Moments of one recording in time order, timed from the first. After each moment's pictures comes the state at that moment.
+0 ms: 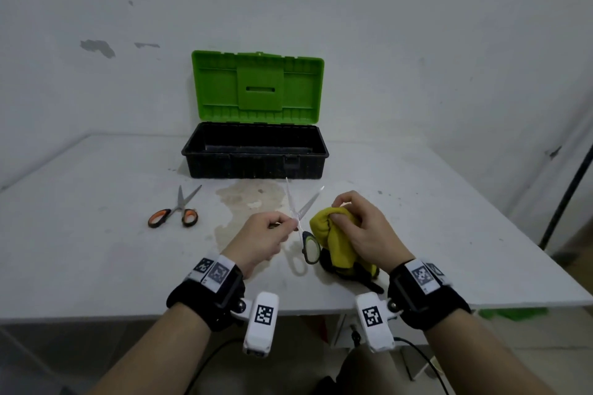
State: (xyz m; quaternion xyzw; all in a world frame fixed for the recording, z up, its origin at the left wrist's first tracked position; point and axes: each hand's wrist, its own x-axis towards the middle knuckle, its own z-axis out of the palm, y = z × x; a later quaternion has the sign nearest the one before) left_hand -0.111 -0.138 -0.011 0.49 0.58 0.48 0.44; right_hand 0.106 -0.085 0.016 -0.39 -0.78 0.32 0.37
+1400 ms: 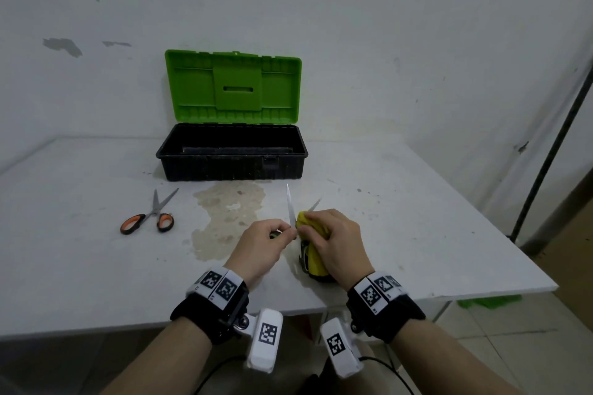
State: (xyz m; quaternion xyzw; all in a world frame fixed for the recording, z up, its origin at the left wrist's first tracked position) left_hand -0.075 -0.136 -0.020 0.57 0.60 0.45 0.33; right_hand 0.092 -0.095 -0.015 -0.42 -0.79 0.13 0.44
